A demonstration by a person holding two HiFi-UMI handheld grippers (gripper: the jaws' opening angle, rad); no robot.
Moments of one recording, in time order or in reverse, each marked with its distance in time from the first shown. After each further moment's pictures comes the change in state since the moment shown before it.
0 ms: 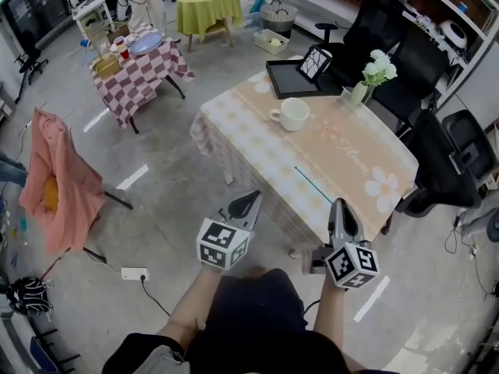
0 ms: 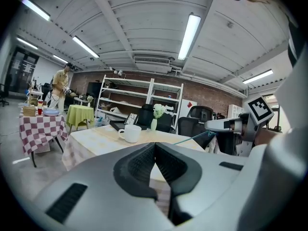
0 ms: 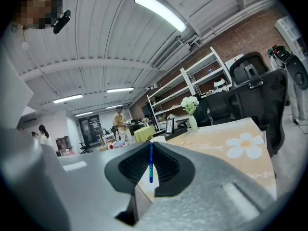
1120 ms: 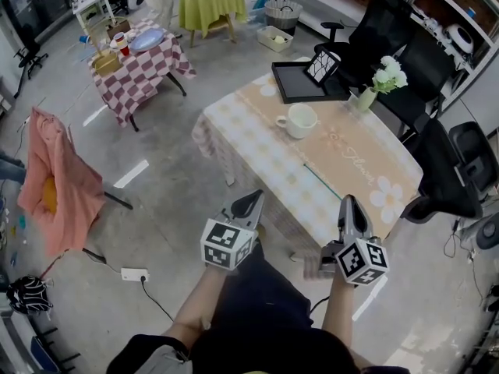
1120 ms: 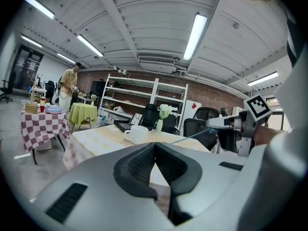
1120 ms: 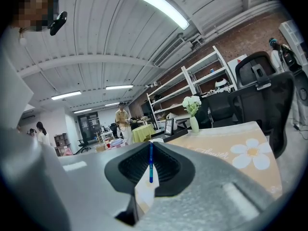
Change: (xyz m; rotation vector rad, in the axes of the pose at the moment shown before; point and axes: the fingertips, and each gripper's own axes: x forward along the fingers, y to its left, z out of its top) left arm 0.023 0.032 0.009 -0.031 0.000 0.028; right arm 0.043 -0.010 0.017 -0.021 0.024 -0.016
